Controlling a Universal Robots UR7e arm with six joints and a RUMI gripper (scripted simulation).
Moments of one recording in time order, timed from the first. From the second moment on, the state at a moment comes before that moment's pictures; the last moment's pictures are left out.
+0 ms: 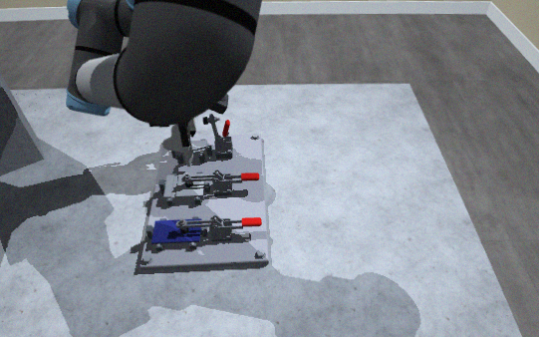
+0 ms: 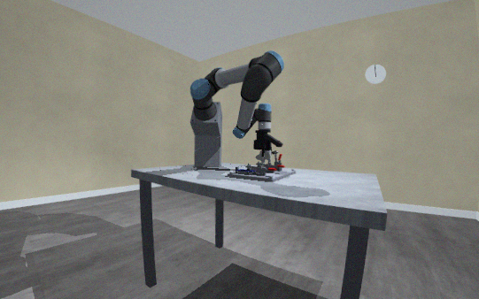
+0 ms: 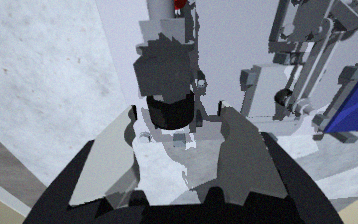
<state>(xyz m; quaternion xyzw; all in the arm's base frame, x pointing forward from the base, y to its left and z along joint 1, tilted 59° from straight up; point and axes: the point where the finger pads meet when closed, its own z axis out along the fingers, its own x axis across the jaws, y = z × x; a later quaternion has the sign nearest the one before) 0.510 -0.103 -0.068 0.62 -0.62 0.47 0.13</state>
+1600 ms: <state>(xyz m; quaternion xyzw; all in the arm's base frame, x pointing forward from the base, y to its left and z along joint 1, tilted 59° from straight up) 0.510 -0.104 -0.068 0.62 -0.62 0.47 0.13</state>
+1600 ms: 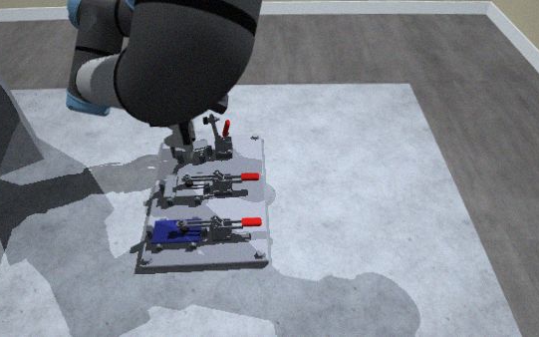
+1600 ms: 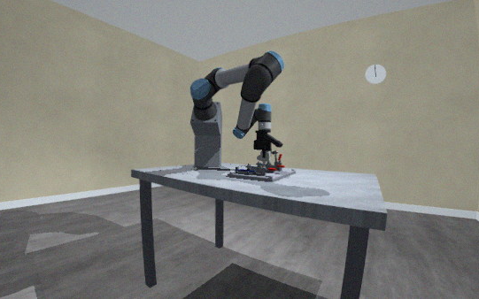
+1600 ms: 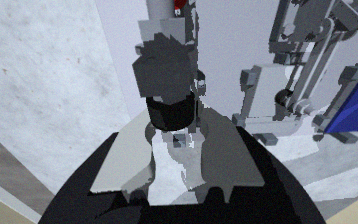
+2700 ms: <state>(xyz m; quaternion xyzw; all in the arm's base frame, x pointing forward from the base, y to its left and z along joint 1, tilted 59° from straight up) 0.508 -0.101 -0.066 0.62 -0.62 0.47 0.13</state>
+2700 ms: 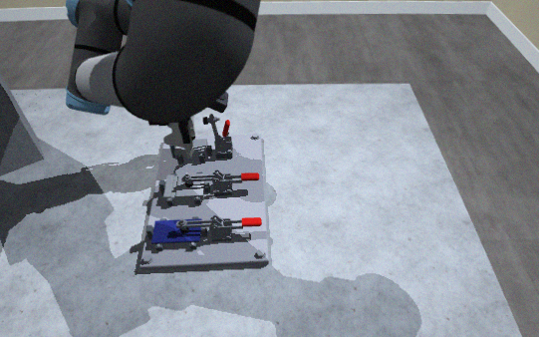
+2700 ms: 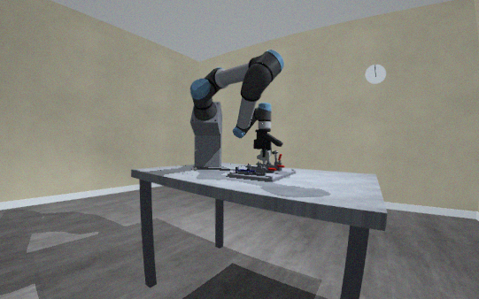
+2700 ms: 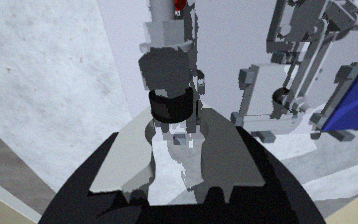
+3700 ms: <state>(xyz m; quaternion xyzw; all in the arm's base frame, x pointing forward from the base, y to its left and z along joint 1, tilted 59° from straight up) 0.498 -0.082 -0.053 0.62 -0.62 0.47 0.13</state>
